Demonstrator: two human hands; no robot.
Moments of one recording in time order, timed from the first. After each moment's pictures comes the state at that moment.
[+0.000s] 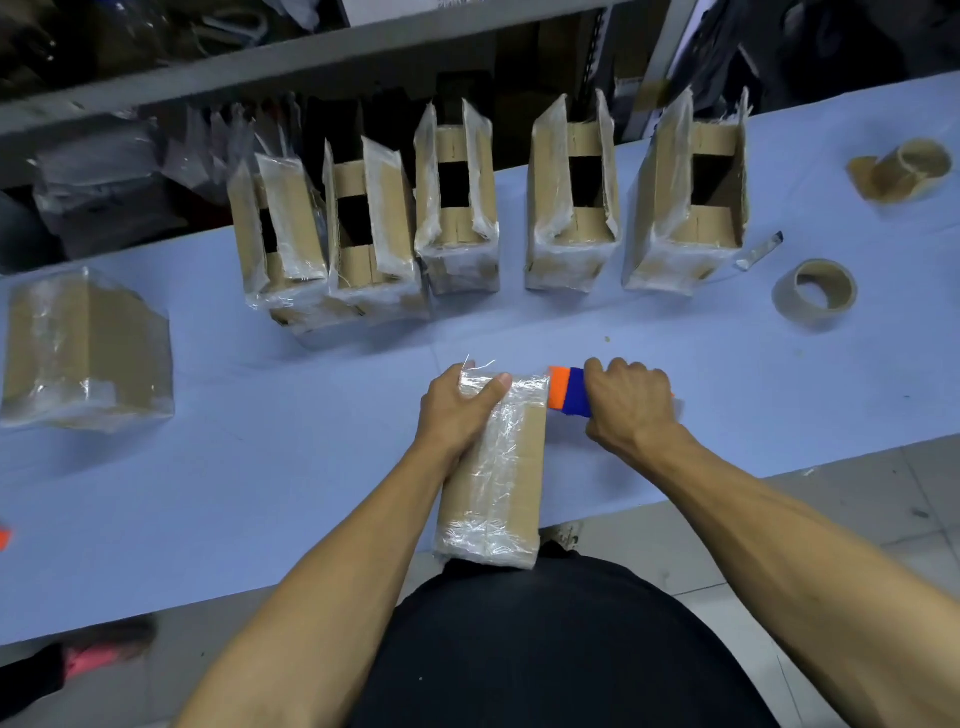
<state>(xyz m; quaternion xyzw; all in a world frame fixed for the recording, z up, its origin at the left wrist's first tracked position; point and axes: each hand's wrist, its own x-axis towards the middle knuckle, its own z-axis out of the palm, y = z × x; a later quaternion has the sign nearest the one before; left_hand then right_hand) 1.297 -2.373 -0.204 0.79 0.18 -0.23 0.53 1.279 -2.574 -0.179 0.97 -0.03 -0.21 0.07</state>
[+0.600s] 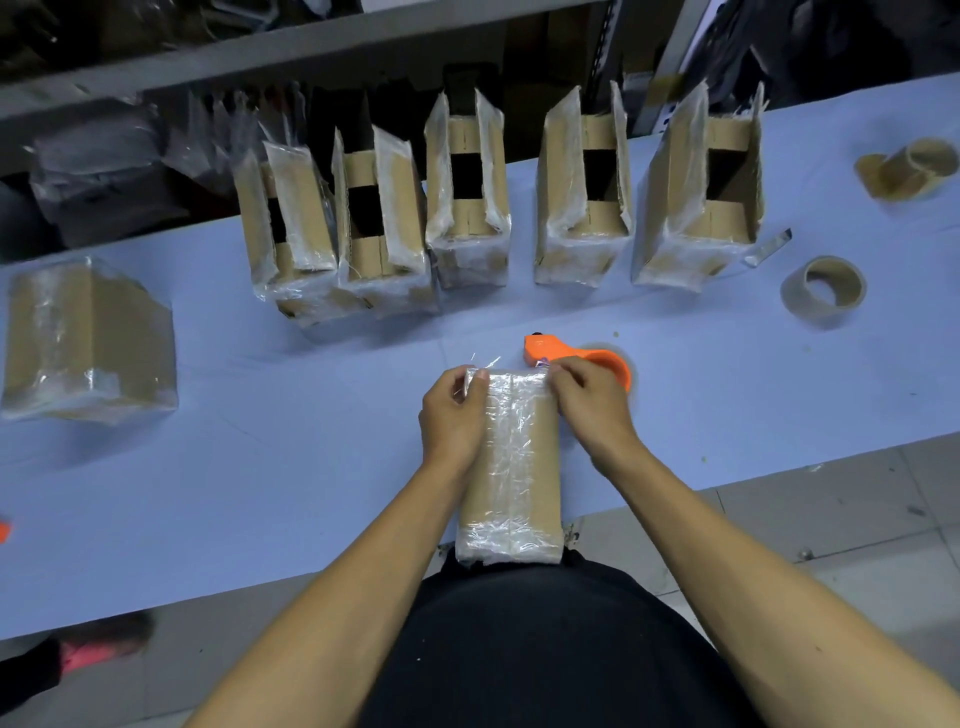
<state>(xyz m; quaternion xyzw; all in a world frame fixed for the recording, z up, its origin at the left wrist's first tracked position) 1.280 -2.368 -0.205 0.76 0.25 -0.12 0.59 1.271 -2.526 -0.192 0.79 -0.23 -0.08 -0.55</state>
